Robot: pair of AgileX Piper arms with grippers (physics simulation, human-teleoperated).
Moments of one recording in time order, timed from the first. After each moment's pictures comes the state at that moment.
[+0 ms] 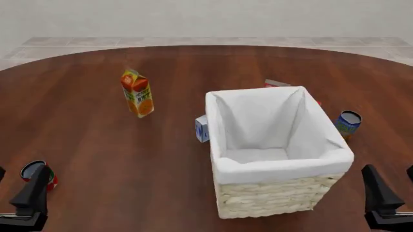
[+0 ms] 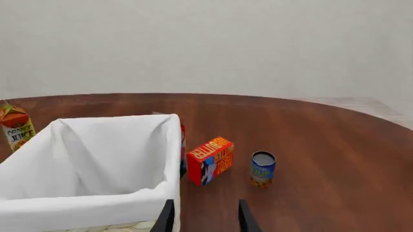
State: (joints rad) left arm 0.00 0.00 0.00 0.00 0.00; right arm 0.00 0.03 0.00 -0.01 0.00
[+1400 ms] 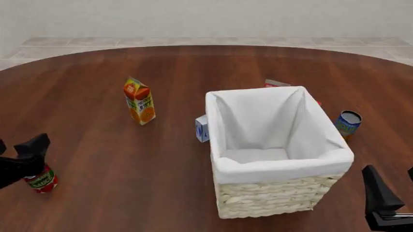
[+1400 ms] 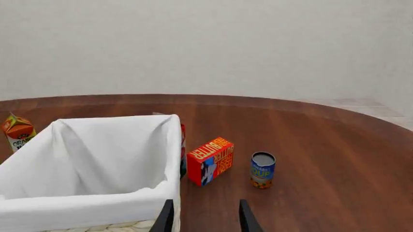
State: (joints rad) left arm 0.10 0.53 -0.35 0.19 -0.07; right arm 0.00 0.01 0.00 0.00 0.00
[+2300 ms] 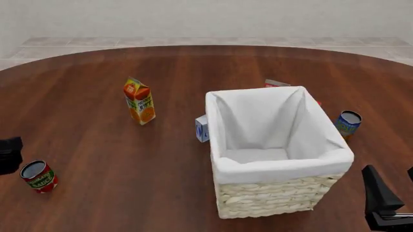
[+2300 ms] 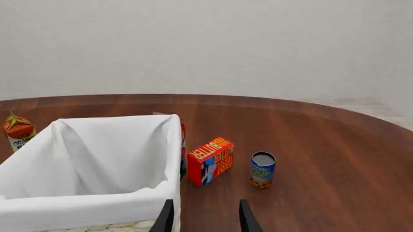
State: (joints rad) left arm 0.31 0.62 -0.48 0.40 0.09; right arm 0.00 0.01 0.00 0.00 0.00
